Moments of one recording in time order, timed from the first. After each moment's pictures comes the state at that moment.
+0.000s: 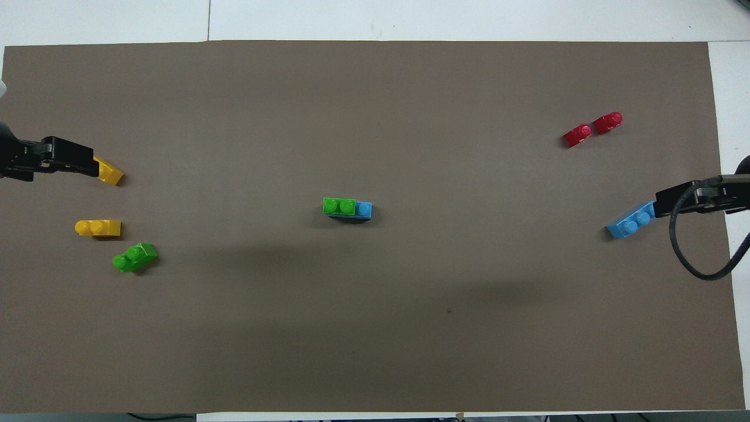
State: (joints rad) left arm -0.02 0.02 -0.02 -1.59 -0.02 1.63 -0.02; right arm -0.07 -0.09 0.06 -1.70 -0.03 1.53 -0.03
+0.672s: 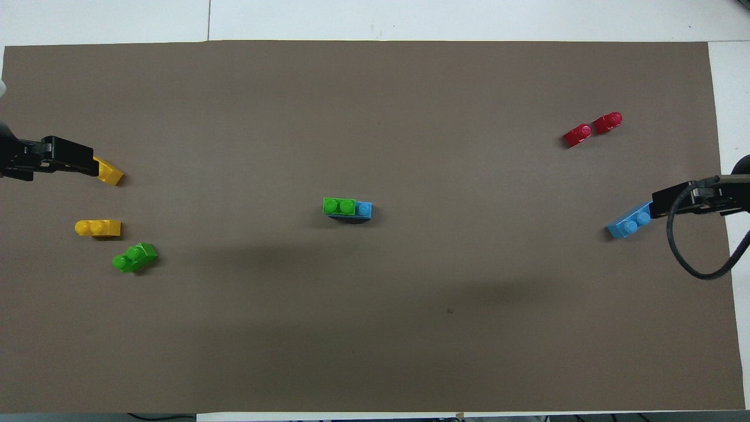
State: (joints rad) left arm -0.02 0.02 -0.02 -1.59 -0.02 1.63 -0.02; right arm -0.08 -0.09 0.05 -1.71 0.00 1.54 0.03
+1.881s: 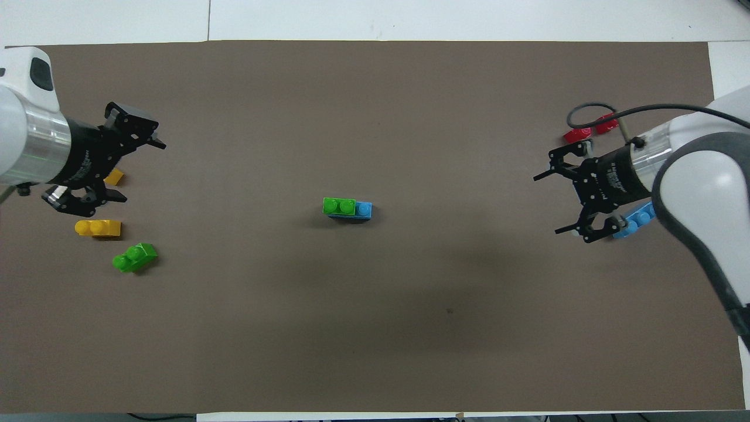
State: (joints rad) left arm -0.17 -0.03 -0.04 -1.74 -0.07 1.81 -1.11; right arm -0.01 0.08 0.06 -1.91 0.49 1.81 1.18
